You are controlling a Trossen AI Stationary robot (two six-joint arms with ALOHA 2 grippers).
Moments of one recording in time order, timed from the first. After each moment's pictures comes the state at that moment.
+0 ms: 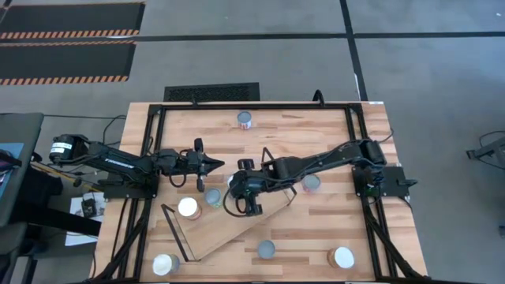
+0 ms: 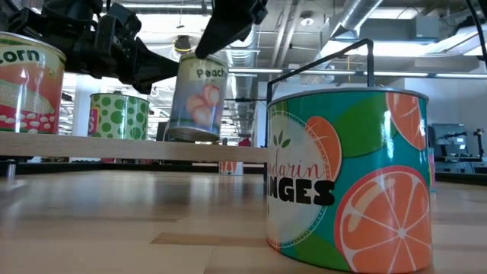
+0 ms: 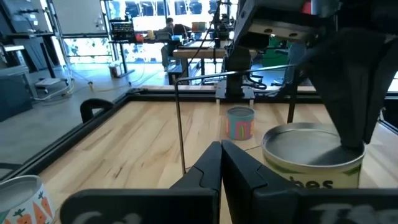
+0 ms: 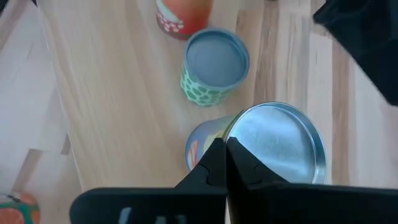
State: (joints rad) left arm 0.03 1.10 0.17 0.90 -0.09 0.02; right arm 0.19 2.00 1.81 -0.69 0.14 -0.07
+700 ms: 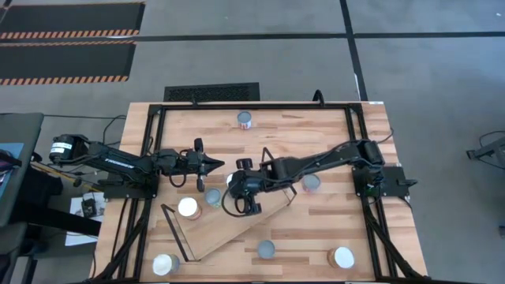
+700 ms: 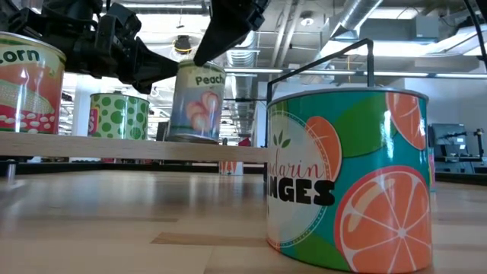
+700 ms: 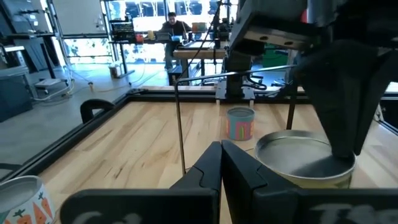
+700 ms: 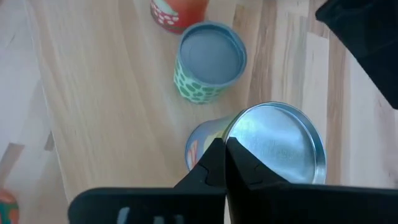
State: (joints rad) left arm 0.03 1.10 0.17 0.90 -0.09 0.02; right arm 0.19 2.02 1.81 -0.68 0.16 -0.12
